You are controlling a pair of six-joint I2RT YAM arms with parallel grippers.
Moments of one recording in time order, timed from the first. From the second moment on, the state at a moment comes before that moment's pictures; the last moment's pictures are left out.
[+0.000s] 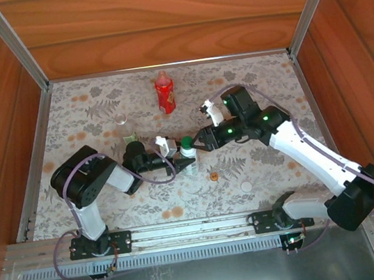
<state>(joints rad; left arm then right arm) -0.68 1.82 0.46 1.30 0.82 -0.02 0.63 1.20 1.13 -0.76 -0.60 0.19</state>
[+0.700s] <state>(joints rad) -0.68 1.63 0.50 1.12 1.06 -0.13 0.64 1.27 1.26 -0.77 -0.84 -0.60</state>
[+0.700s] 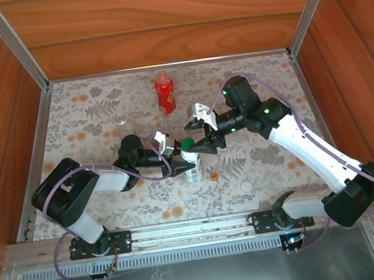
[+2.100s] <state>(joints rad) -0.68 1.58 0.55 0.91 0.68 -0.04 0.75 1.34 1.27 -0.67 -0.29 -0.11</state>
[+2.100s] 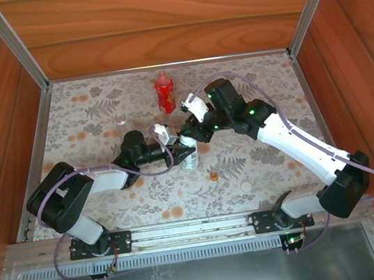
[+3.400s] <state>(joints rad) -0.68 1.41 0.47 0.90 1.04 0.02 0.81 1.20 1.17 -0.62 -0.63 -0.37</state>
